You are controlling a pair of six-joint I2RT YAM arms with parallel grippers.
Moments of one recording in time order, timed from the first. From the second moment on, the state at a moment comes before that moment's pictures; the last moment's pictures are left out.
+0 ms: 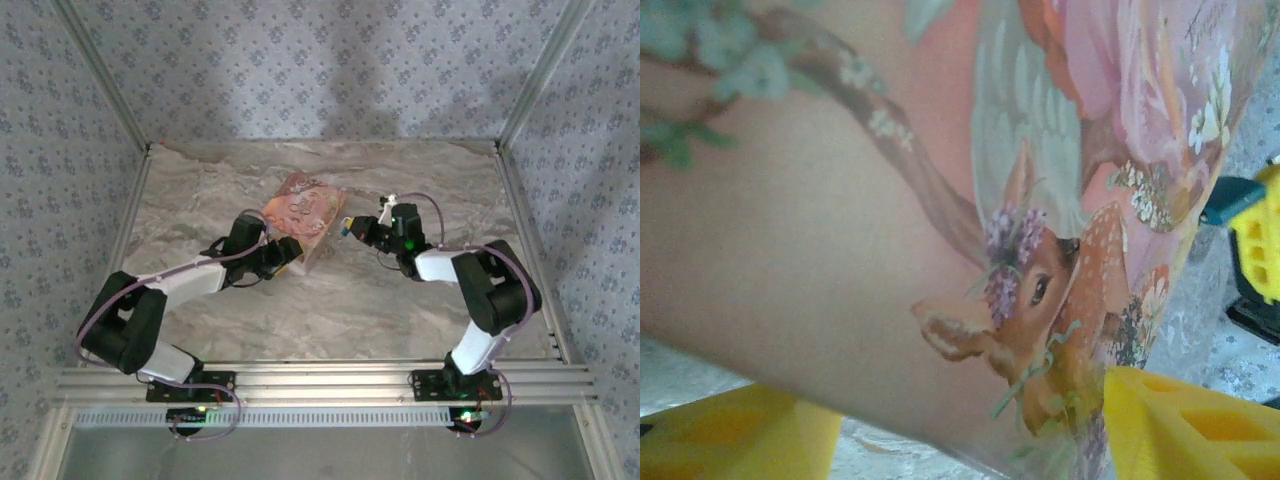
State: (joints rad) left arm -0.49 1.45 0.69 -0.04 0.35 -1.00; right arm 0.38 1.64 0.68 0.55 -0.41 0.81
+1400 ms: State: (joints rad) left arm -0.25 0.91 0.69 -0.21 0.18 -0.66; right arm 0.48 1.53 0.77 -0.41 -0.44 0.29
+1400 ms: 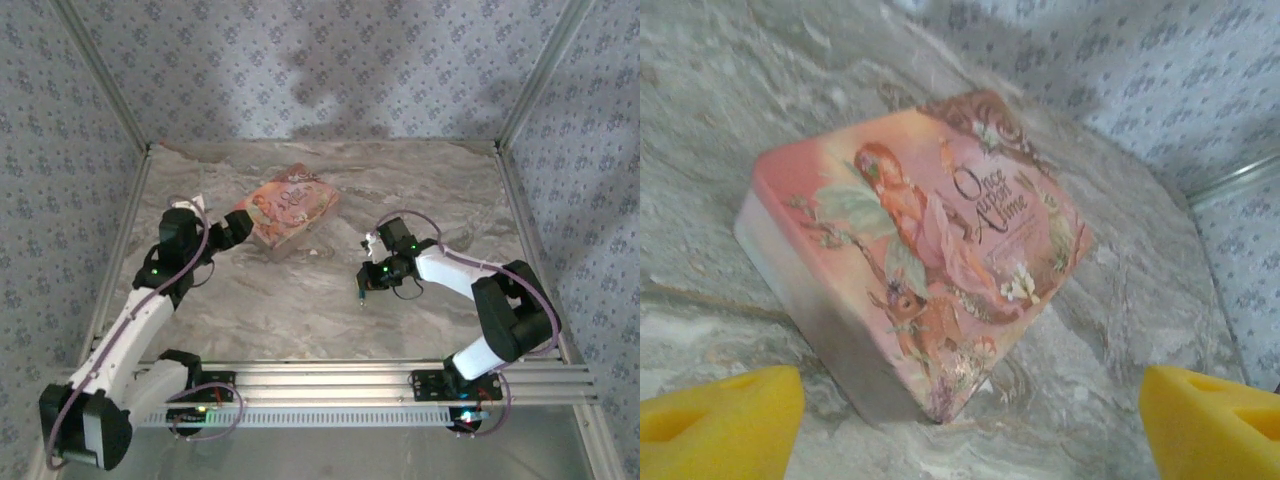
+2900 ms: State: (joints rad) left arm -0.11 0.91 0.37 0.13 -0.39 -0.22; right arm 0.02 1.32 0.43 0.34 0.09 0.07
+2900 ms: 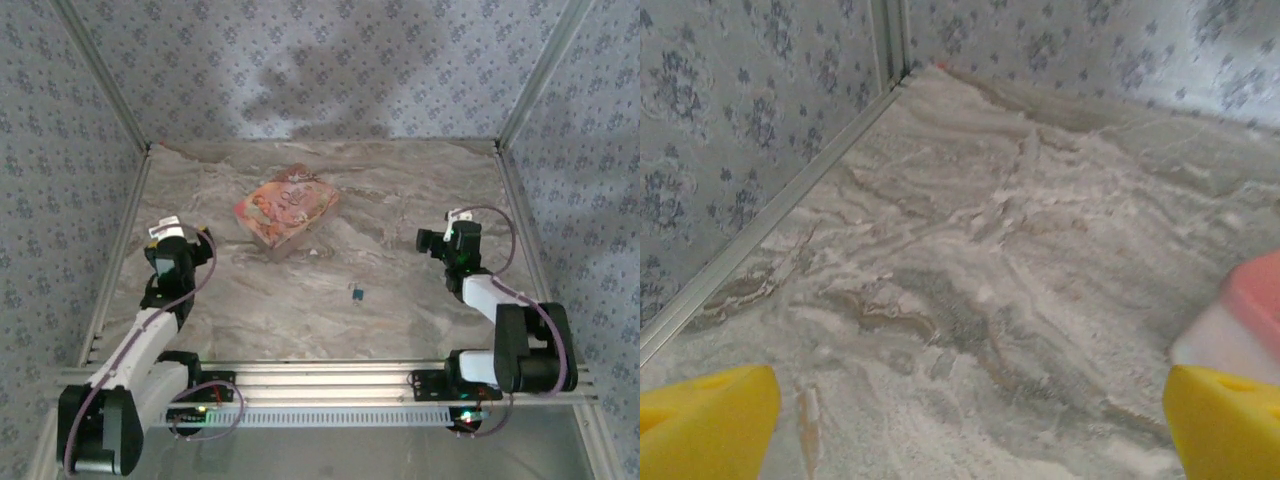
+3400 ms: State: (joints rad) left arm -0.04 1.08 0.29 0.37 -0.28 -0.13; right arm -0.05 1.53 0.34 0.74 -0.01 0.00
